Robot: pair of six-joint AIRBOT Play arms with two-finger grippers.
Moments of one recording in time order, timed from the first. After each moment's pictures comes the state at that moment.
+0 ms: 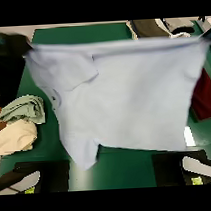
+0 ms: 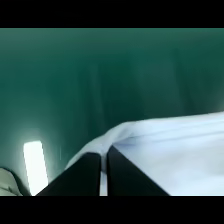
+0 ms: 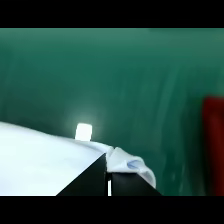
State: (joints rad) left arm -0.09 -1.24 1.66 1.38 -1.25 -1.57; right arm -0.25 -1.28 1.72 -1.14 1.48 1.36
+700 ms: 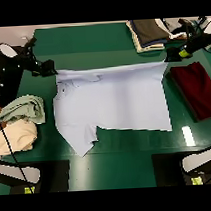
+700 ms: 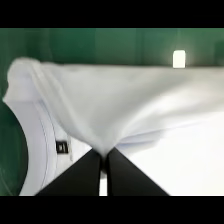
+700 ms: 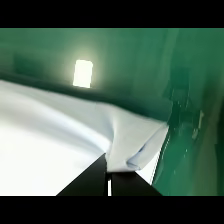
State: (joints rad) left arm 0.07 -1.62 1.57 1.06 -1.17 -1.41; right arm -0.16 -1.69 1.81 -1.23 1.39 1.37
